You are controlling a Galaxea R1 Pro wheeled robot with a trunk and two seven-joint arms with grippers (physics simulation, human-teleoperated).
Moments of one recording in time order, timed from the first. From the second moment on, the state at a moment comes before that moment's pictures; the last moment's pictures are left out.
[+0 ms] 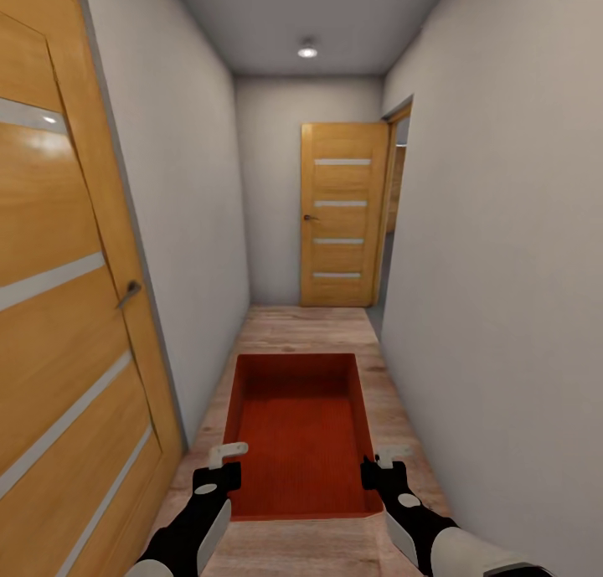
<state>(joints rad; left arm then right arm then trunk) -0.49 -0.14 -0.04 -0.55 0.08 0.11 0.31 -0.67 0.08 0.13 -0.07 -0.06 -0.31 -0.08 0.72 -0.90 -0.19</state>
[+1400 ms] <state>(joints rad) -0.49 -0.14 -0.04 -0.54 0.08 0.11 0.31 -0.67 0.08 0.13 -0.07 -0.06 -0.31 -0.08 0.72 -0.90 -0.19</state>
